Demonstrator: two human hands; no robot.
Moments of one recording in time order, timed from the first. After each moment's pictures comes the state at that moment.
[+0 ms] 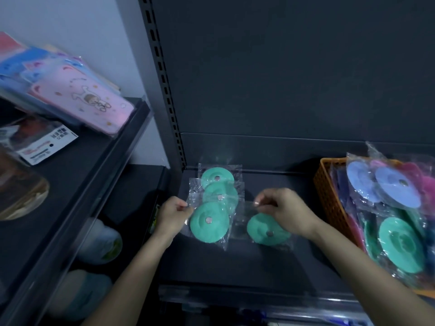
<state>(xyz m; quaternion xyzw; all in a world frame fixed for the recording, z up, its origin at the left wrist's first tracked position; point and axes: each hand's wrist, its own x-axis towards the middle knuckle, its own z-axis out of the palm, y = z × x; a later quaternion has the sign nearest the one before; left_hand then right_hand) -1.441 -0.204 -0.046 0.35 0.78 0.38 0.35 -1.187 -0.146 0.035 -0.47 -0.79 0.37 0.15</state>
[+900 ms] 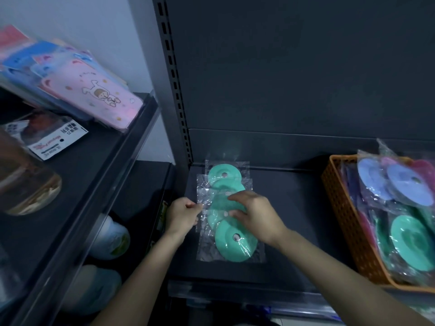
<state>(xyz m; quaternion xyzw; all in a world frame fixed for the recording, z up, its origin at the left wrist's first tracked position) -1.435 -0.204 -0.050 0.29 0.77 0.41 0.40 -1.251 -0.168 0.003 -0.43 -0.85 0.27 0.13</state>
